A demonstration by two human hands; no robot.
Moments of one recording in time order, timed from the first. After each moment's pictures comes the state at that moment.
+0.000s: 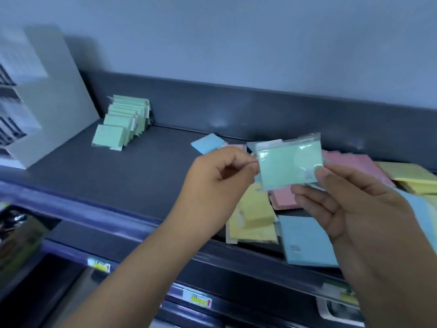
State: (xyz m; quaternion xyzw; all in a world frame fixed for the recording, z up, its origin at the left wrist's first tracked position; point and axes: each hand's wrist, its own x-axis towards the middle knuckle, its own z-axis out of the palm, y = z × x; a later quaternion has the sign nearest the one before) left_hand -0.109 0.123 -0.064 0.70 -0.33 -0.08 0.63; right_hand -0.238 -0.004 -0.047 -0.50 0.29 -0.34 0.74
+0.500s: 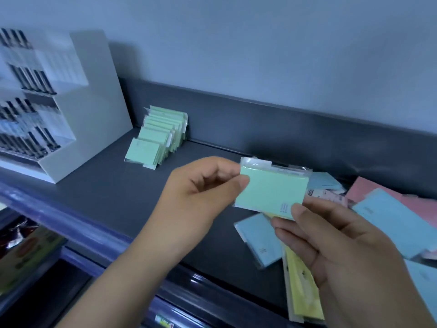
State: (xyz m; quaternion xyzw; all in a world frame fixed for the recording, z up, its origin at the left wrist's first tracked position) left_hand -0.010 0.185 -0.069 0.64 -0.29 -0.10 0.70; right_hand -0.138 0.053 -0.062 -0.53 0.30 -0.26 0.75
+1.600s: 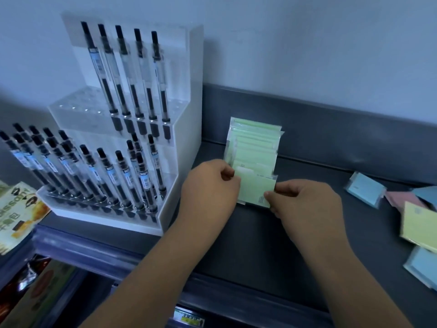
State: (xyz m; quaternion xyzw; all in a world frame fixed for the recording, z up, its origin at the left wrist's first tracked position) left_hand 0.236 0.324 -0.118 0.85 -0.20 -0.04 0.49; right_hand 0.119 0.211 -0.102 -0.83 0.38 -0.21 0.35
